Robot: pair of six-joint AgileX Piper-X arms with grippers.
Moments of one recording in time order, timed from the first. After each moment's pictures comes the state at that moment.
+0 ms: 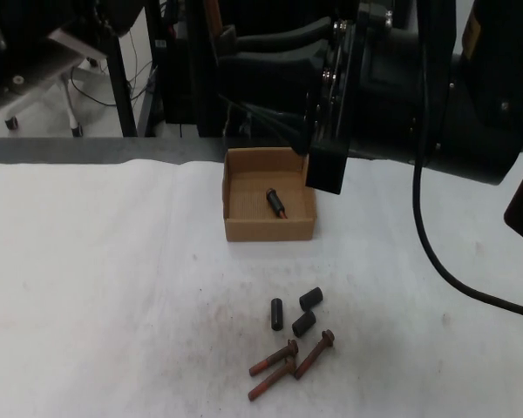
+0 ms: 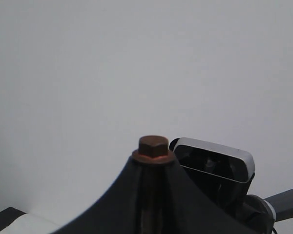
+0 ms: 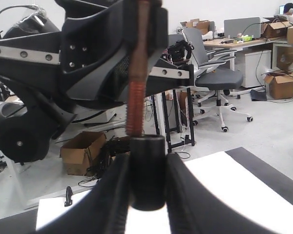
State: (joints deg) left arm -16.7 64.0 -42.2 -51.4 54.9 -47.1; right arm 39.8 68.5 -50.2 -16.7 -32.1 9.2
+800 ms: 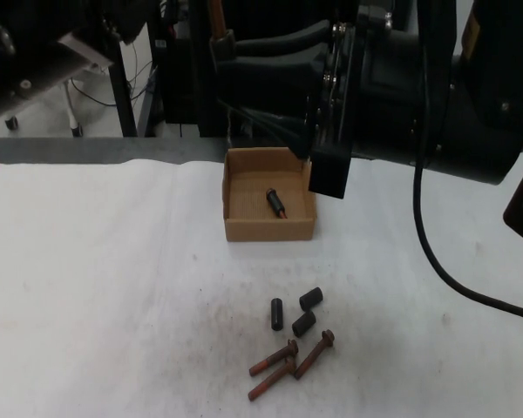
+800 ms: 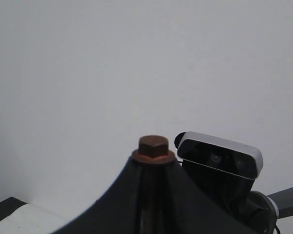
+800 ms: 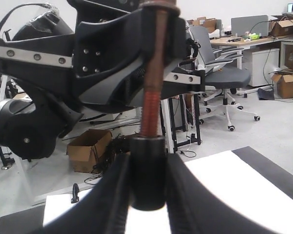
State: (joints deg) left arm -16.8 64.0 -42.3 -48.4 54.9 -45.9; right arm 39.7 68.6 -50.2 -16.9 -33.6 9.4
